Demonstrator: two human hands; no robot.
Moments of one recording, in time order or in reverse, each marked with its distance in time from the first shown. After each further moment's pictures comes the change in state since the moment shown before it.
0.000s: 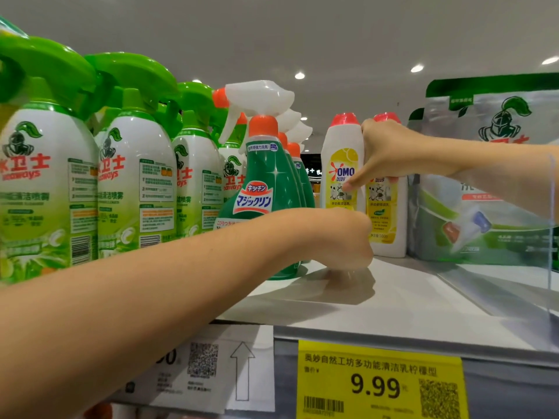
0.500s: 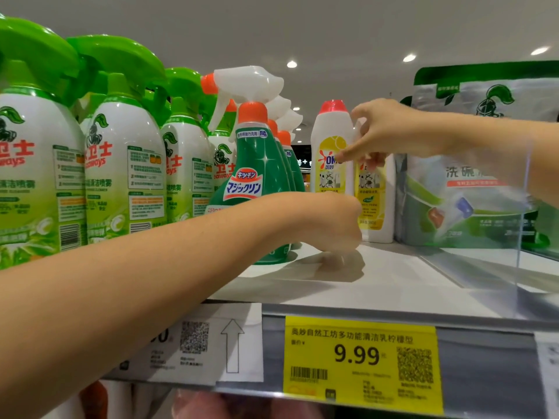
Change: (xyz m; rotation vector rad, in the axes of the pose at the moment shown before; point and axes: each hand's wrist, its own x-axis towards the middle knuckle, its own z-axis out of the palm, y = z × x) left_hand 0.000 -0.001 -0.001 -0.023 0.034 0.025; right_hand -0.017 -0.004 -0.015 0.303 0.004 -0.005
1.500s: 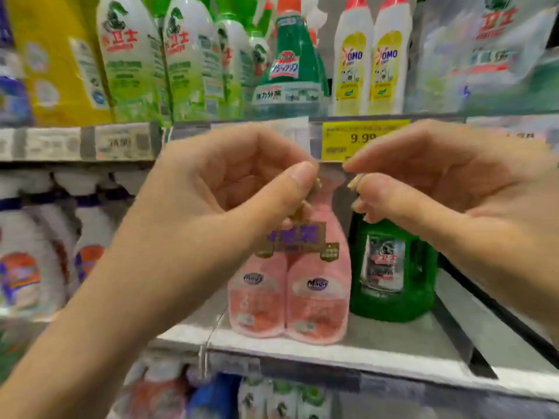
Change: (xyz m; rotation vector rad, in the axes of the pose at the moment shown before) left_hand -0.259 0.020 0.083 -1.016 0.701 0.088; right_hand -0.299 -0.097 0.092 0.527 -0.023 -0.326
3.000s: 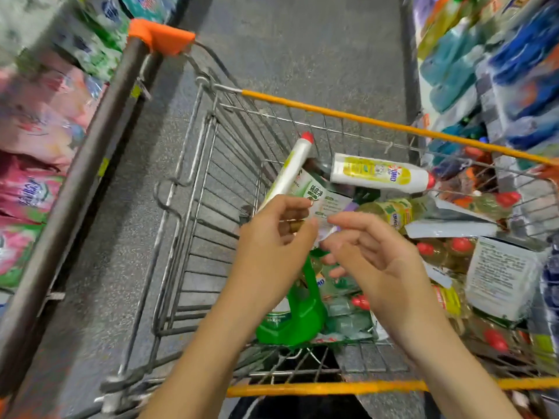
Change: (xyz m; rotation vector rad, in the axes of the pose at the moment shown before) left_hand -0.720 0.089 -0.184 0.383 1.518 -1.281; right_hand -0.355 -0.326 0.572 0.986 -1.355 0.429
